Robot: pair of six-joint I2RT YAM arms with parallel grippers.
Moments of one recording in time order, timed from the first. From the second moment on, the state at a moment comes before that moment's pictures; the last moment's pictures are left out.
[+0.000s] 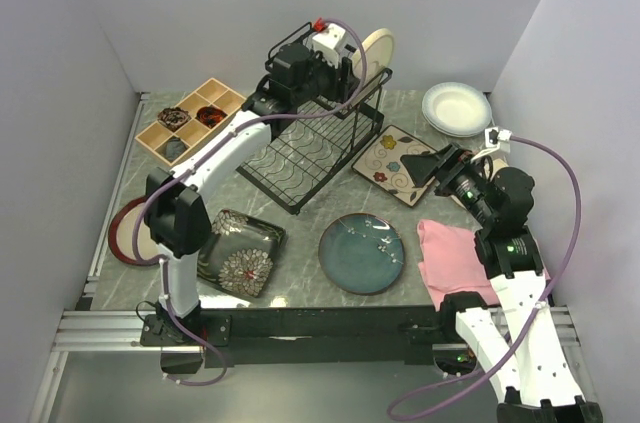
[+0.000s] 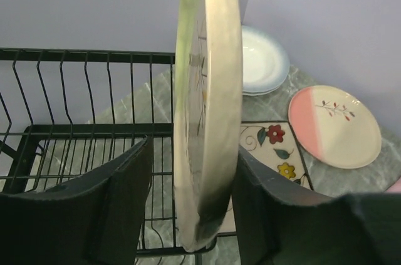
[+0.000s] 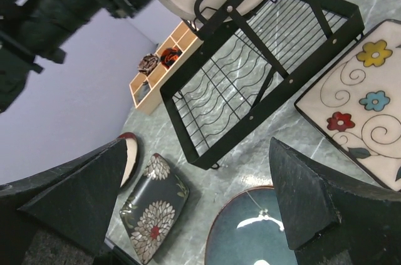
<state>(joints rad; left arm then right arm) -0.61 1.94 1.90 -0.05 0.21 -0.09 0.08 0.66 0.77 -0.20 -0.39 0.66</state>
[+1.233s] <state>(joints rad) -0.69 1.95 1.89 0.03 0.06 0.04 0.08 0.70 0.76 -0.19 -0.36 0.67</state>
